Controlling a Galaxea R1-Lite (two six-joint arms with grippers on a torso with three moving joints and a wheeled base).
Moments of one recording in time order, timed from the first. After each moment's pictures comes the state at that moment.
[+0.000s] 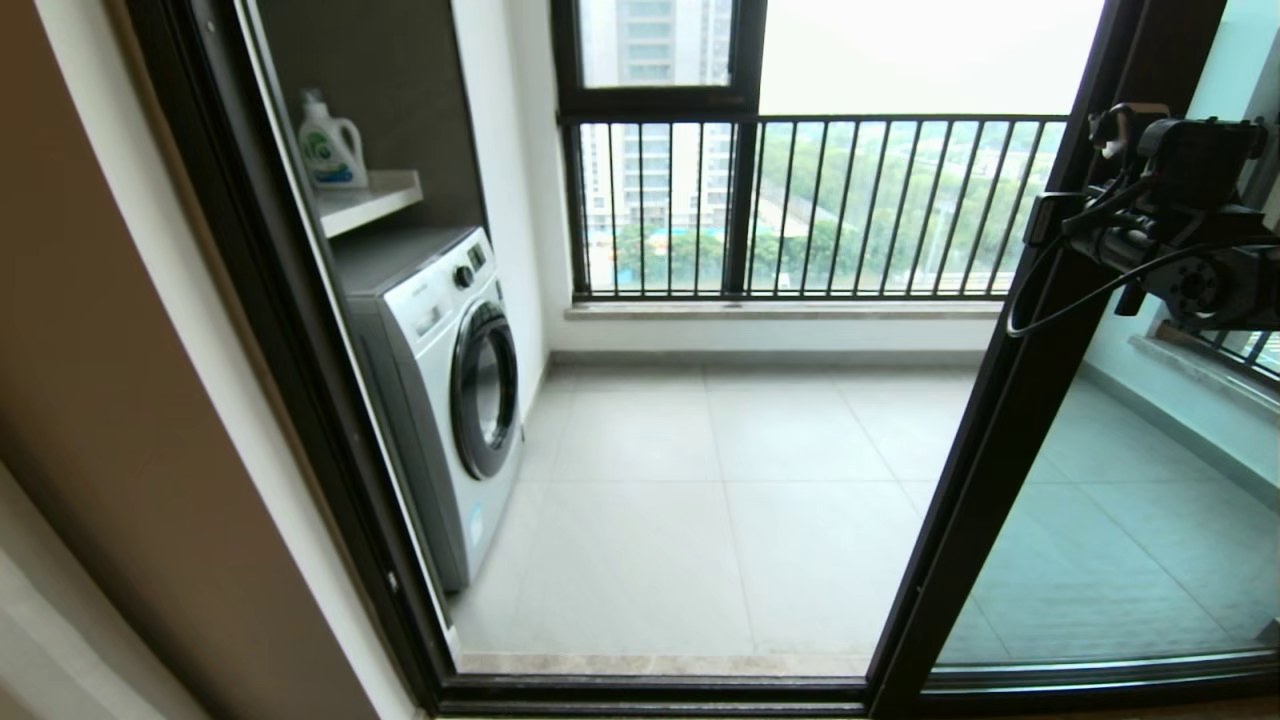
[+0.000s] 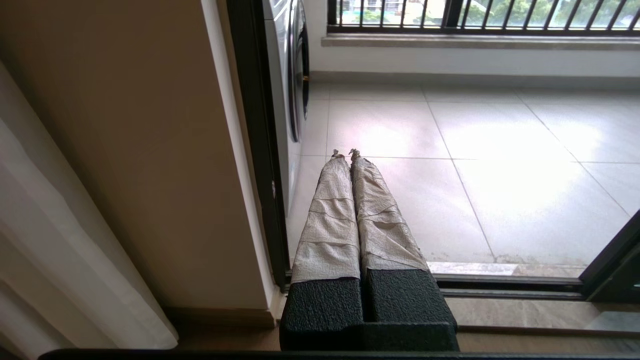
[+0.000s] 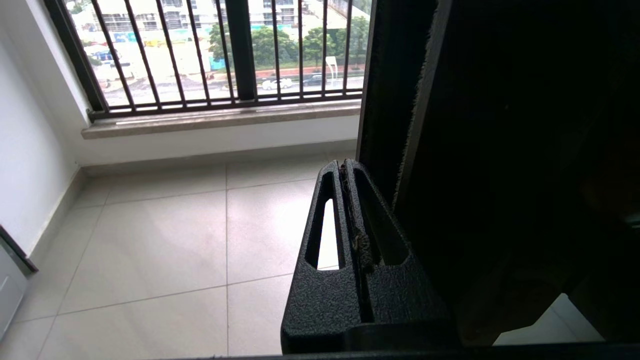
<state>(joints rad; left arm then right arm) 0.00 0.00 0.00 0.00 0.00 0.01 -0.22 2.09 -1.72 -0.44 -0.10 -0.06</state>
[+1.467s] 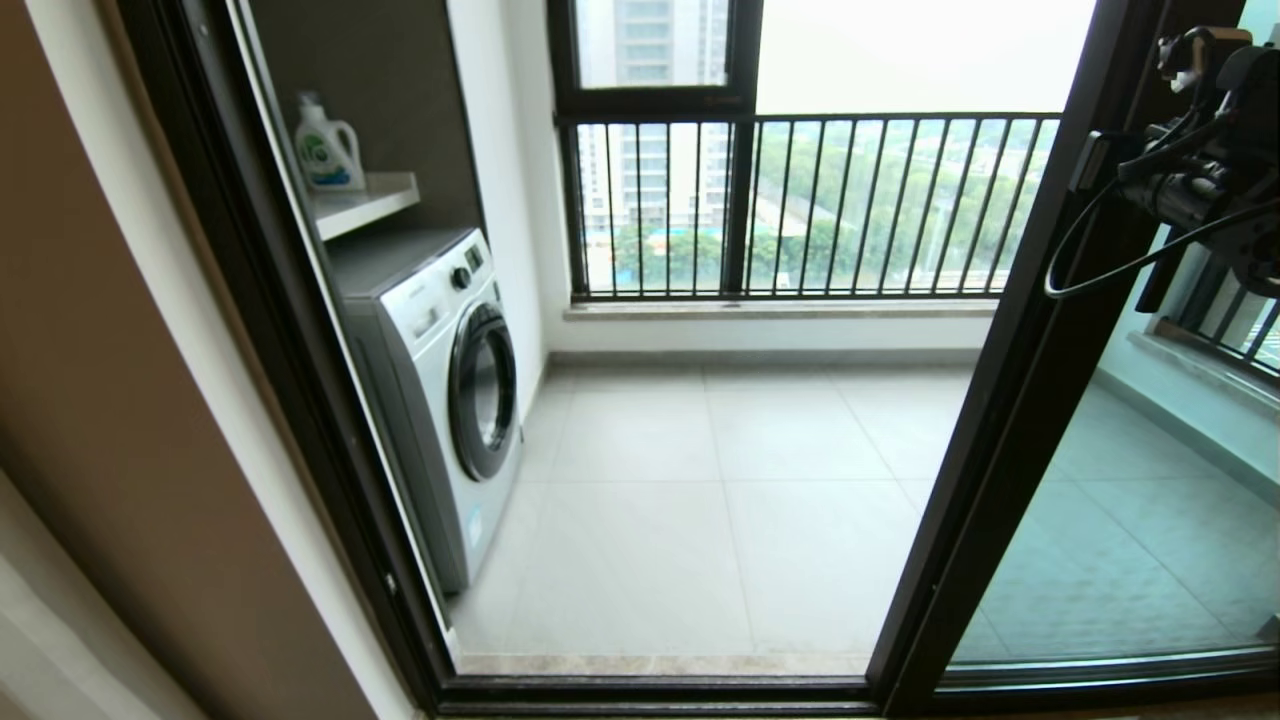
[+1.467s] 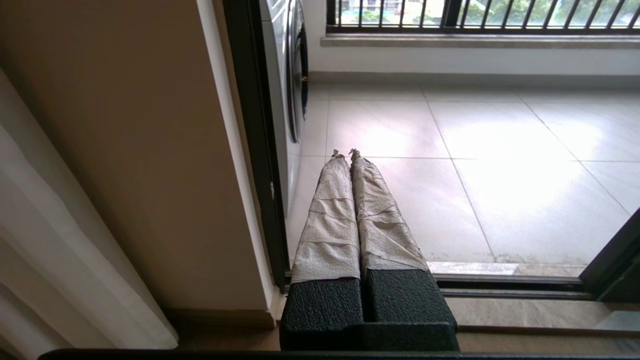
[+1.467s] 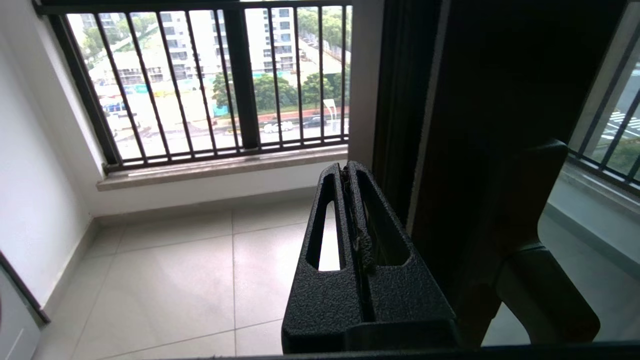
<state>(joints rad) 0.00 0.00 0.00 0.00 0.00 0.01 -0.15 1.96 -1.71 -0.43 -0.11 -0.06</state>
